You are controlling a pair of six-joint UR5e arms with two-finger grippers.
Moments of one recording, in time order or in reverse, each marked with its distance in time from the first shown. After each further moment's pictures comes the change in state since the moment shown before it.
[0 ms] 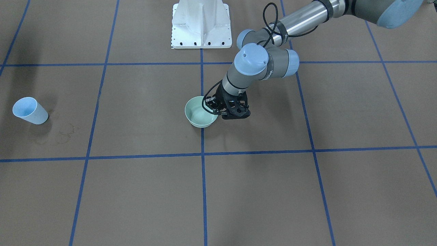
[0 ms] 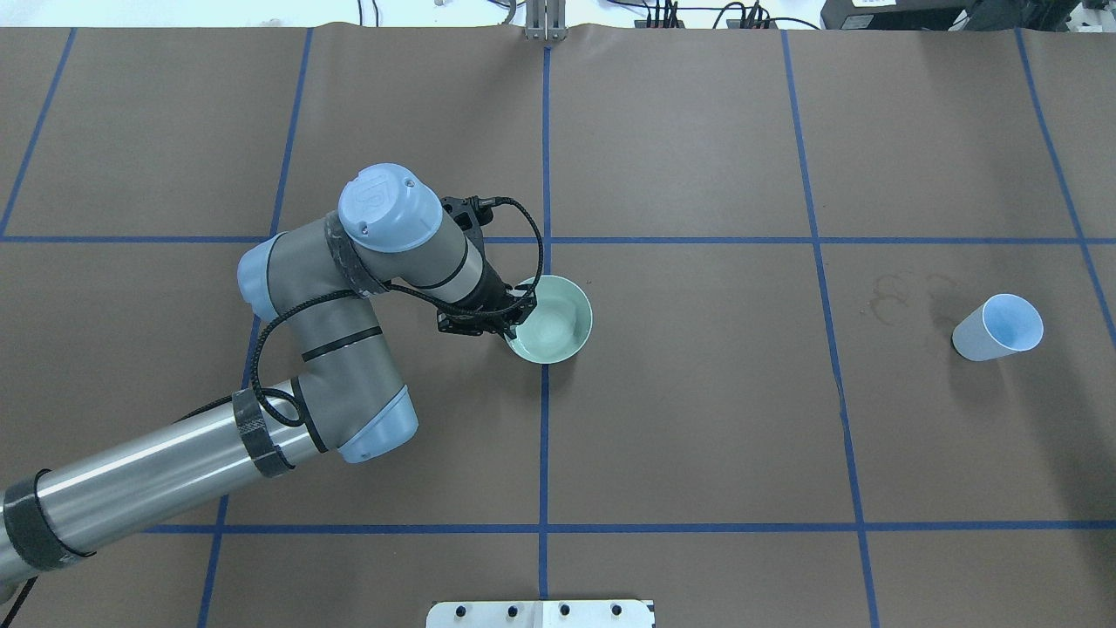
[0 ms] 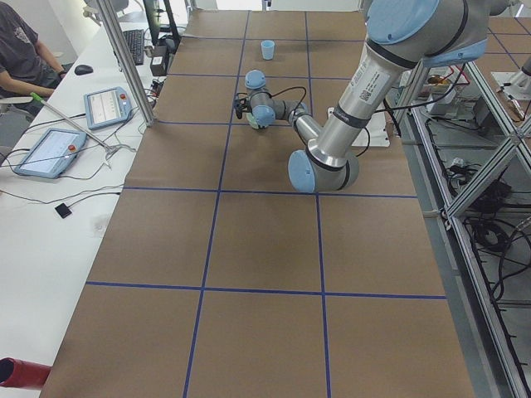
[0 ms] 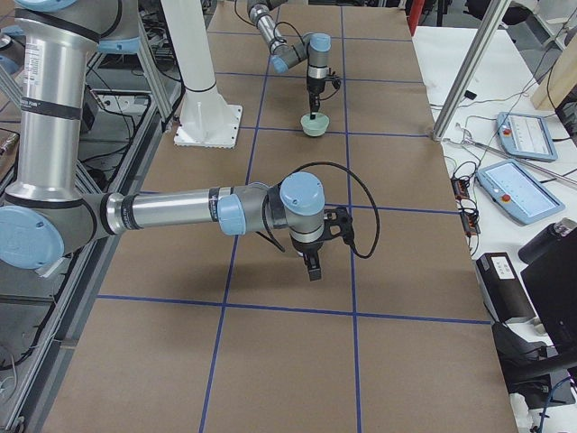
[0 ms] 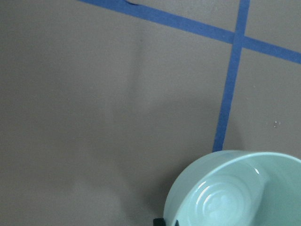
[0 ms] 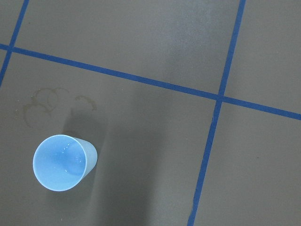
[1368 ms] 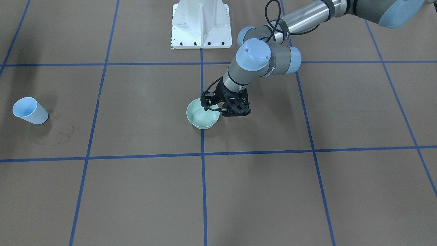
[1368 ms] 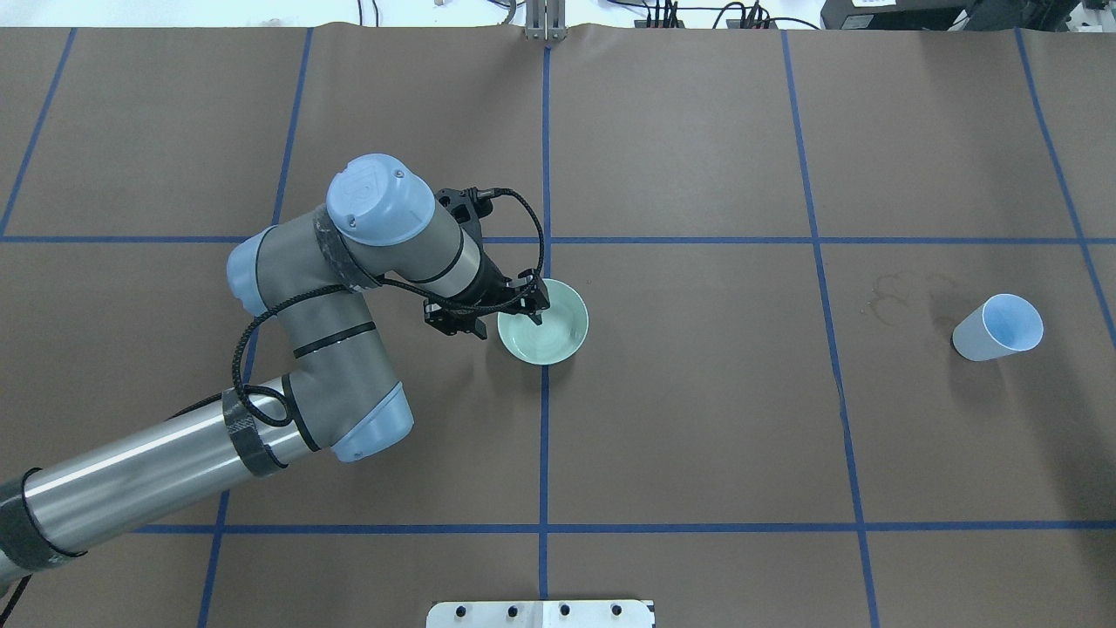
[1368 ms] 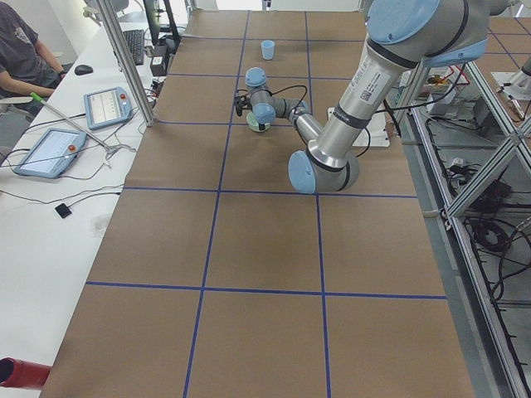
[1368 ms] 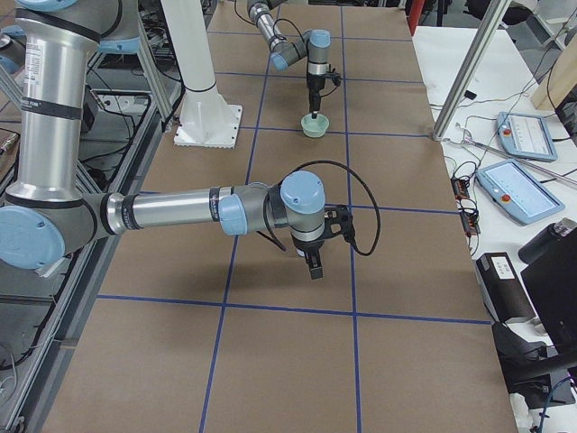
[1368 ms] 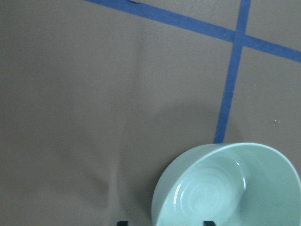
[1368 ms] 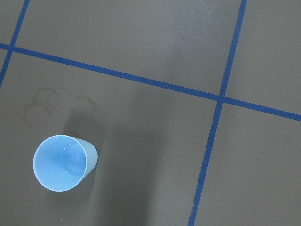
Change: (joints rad) left arm -0.014 0.011 -0.067 0.012 -0.008 -0.002; right arm -0.016 0.001 -0.001 0.037 -0.001 0.017
